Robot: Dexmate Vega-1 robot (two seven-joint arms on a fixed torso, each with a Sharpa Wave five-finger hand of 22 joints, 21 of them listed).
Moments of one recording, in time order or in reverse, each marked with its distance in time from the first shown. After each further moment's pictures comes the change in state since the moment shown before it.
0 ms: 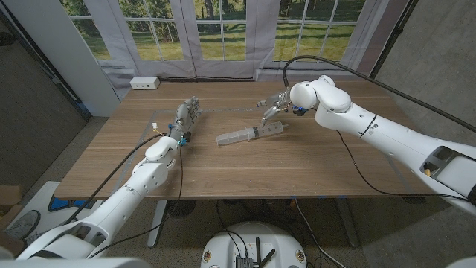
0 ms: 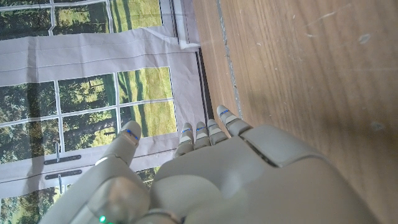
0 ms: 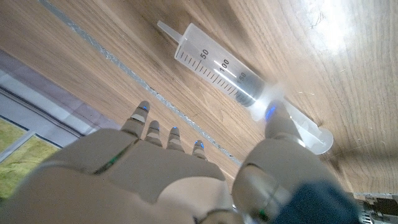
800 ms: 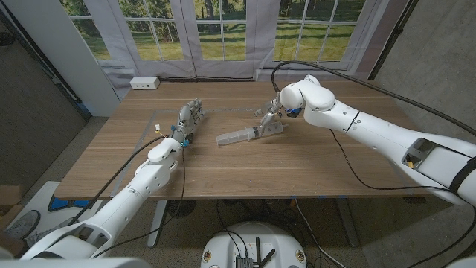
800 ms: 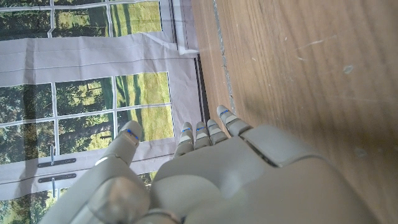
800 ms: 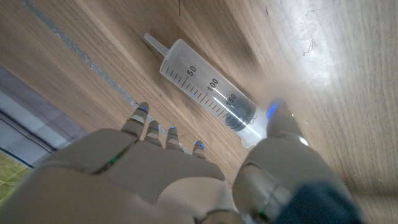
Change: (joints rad) left arm 0.004 -0.015 0.009 0.002 -0.013 0.010 -0.009; left_hand 0.000 0.000 0.004 0.004 0.000 0.010 -0.001 0.000 0.000 0.000 0.000 0.000 0.005 0.000 0.000 0.000 0.000 0.005 0.005 0.000 0.000; right arm 0.068 0.090 -0.085 0.128 -0.066 0.048 0.104; right_hand 0.021 -0.002 0.003 0.003 -0.006 -0.004 -0.004 0.008 0.005 -0.003 0.032 0.012 0.007 0.000 0.011 0.000 -0.005 -0.012 -0.002 0.000 0.000
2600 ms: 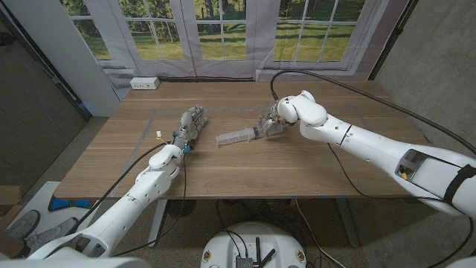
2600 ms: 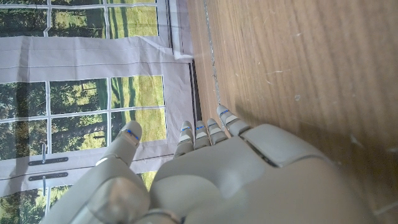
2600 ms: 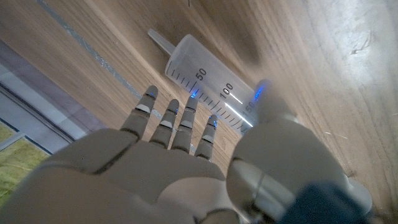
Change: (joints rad) left arm 0.059 0.007 -0.006 -0.053 -0.022 0.011 0.017; left_hand -0.008 0.000 0.013 0.013 0.000 0.021 0.007 0.000 0.005 0.018 -0.004 0.000 0.000 0.011 0.000 0.000 0.000 0.005 0.005 0.000 0.000; right arm -0.076 0.022 -0.018 0.039 -0.129 -0.072 -0.168; right_hand 0.237 0.019 0.051 -0.002 -0.018 0.404 -0.075 0.196 0.009 0.521 -0.209 0.151 0.030 0.335 -0.217 0.163 -0.006 0.267 -0.092 0.020 -0.002
